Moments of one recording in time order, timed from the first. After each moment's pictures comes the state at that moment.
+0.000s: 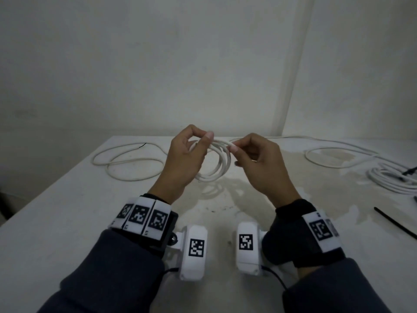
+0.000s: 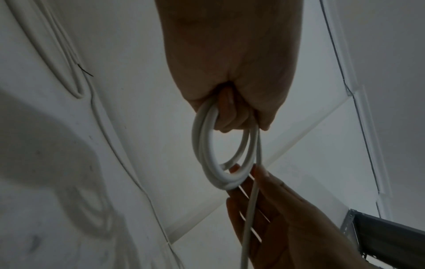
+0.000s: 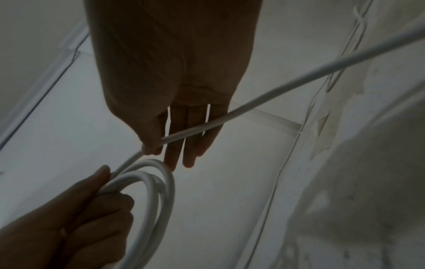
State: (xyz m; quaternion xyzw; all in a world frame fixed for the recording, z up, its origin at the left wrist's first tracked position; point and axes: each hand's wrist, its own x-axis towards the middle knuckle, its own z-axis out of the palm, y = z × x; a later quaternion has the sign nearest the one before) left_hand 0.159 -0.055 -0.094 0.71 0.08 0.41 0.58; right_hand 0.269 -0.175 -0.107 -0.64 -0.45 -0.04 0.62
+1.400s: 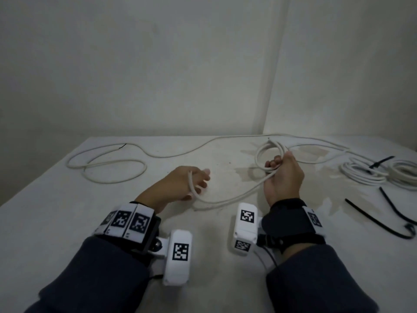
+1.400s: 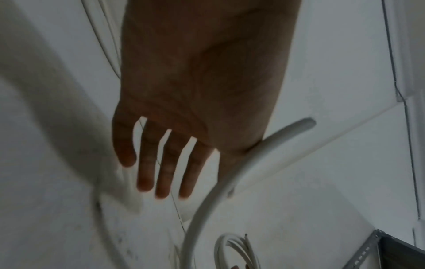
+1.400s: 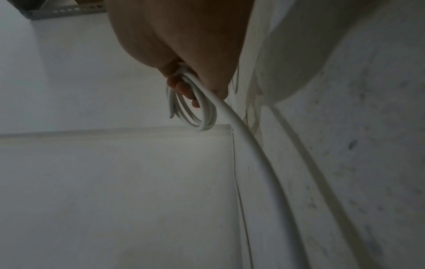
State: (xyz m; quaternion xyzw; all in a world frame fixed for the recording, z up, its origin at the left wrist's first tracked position) left_hand 0.167 -0.058 -0.121 0.81 0.21 0.08 0.54; right_hand 0.326 -0.201 -0.135 -0.32 0.02 0.03 0.95
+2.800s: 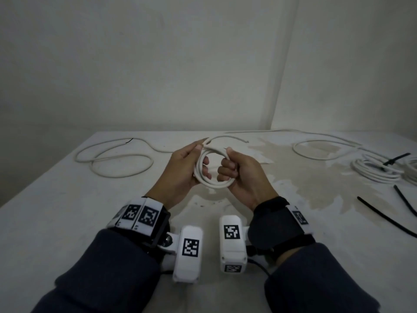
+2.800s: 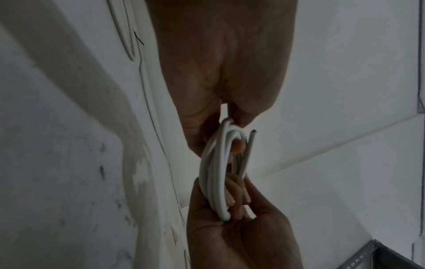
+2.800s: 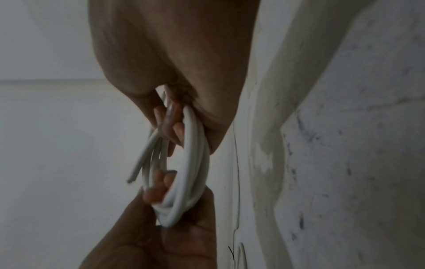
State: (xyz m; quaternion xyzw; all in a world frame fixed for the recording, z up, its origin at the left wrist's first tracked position) left_hand 0.176 -0.059 -0.123 0.60 0.11 0.26 0.75; right_hand 0.271 -0.162 -0.132 -0.37 -0.17 0.39 0.83
